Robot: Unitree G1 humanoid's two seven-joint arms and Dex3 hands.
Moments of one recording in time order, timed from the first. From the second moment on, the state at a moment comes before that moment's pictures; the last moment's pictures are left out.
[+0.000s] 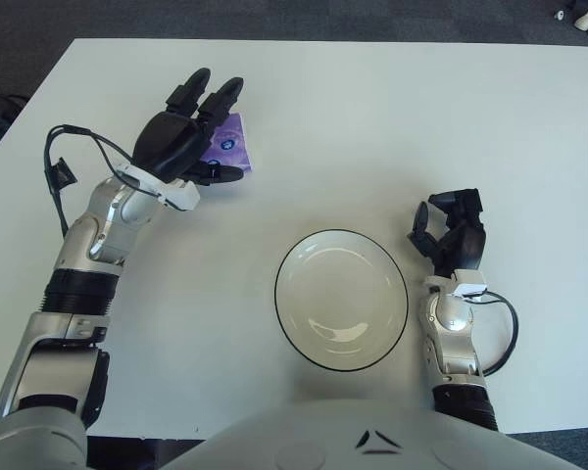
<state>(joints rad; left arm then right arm) -0.44 0.60 -0.04 0.19 0.67 -0.47 -0.03 0.09 0.11 -0.05 0.07 -0.13 -0.49 -0.36</state>
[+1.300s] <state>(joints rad) -0.79 0.62 -0.30 0.72 0.65 -0.43 -0.26 0.09 0.11 -0.05 0.07 -0.12 -0.50 -0.35</state>
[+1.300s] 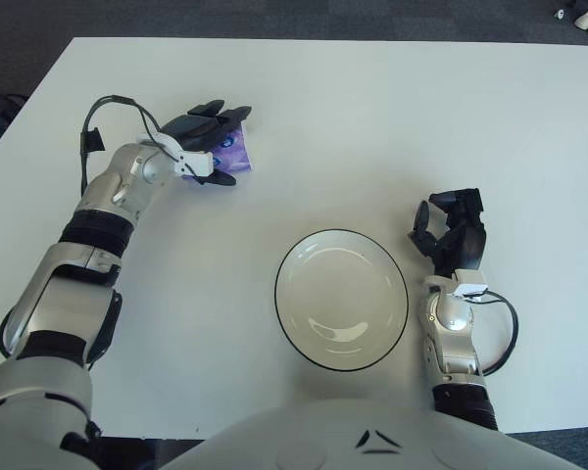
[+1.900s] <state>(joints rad) -0.99 0.55 -0.38 1.10 0.63 -0.47 -0.22 0.10 0.11 -0.06 0.07 -0.12 -0.50 -0.35</state>
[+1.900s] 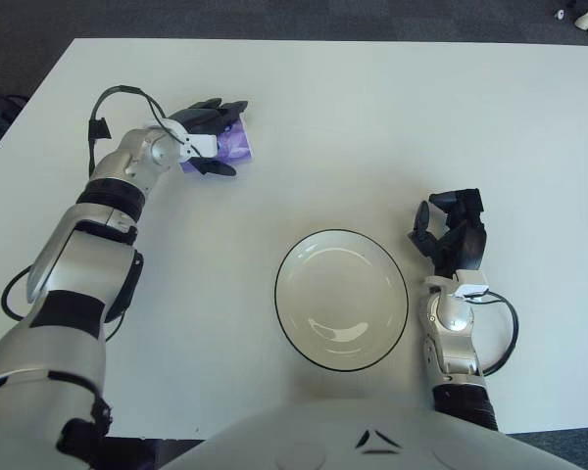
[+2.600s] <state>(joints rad) -1.00 0.54 -0.36 1.16 0.52 -0.51 -0.27 0.10 0.11 -0.06 0.06 -0.12 -0.48 -0.35</state>
